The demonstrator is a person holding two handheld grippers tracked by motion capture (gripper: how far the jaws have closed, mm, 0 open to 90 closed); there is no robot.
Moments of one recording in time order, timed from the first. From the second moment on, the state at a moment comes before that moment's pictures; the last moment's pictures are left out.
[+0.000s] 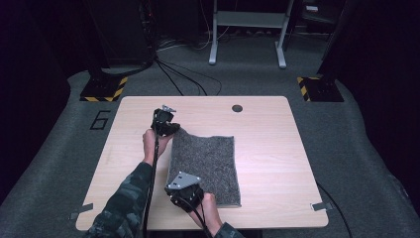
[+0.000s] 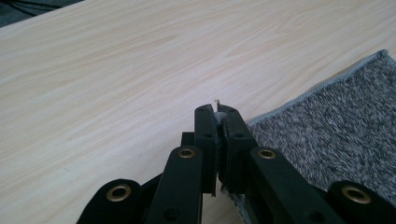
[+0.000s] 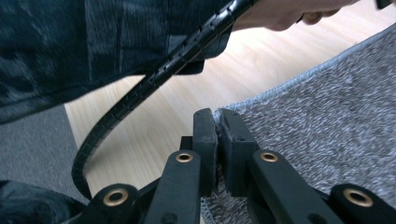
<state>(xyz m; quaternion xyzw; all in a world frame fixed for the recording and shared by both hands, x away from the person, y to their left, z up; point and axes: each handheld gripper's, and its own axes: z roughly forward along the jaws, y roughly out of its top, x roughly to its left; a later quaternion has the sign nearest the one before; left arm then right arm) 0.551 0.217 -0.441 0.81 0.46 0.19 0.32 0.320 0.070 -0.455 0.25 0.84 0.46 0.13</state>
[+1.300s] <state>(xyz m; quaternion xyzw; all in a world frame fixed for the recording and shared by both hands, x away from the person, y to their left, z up) 0.557 0.133 -0.435 0.83 0.41 0.18 0.33 0.301 0.003 -0.451 0.31 0.82 0.44 0.18</state>
